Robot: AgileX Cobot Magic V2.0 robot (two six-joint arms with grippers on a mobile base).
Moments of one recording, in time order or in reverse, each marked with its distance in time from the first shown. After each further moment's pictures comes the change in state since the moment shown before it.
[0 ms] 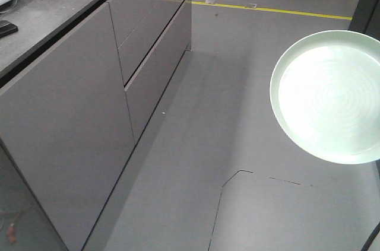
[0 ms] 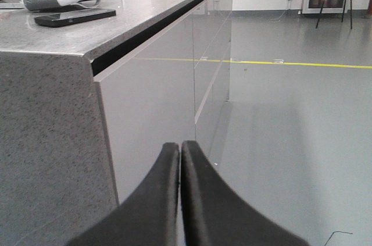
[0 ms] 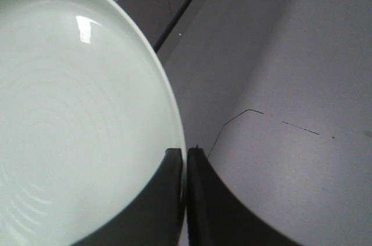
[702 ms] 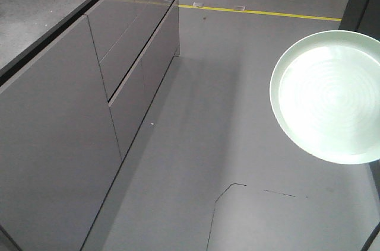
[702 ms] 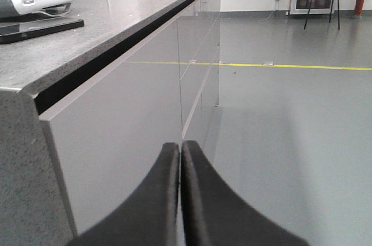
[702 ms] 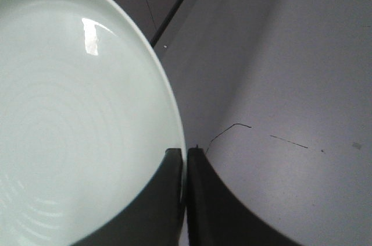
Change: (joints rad) left arm 0.000 0.000 0.000 0.000 0.000 0.000; right arm 0.000 0.000 0.000 0.000 0.000 0.000
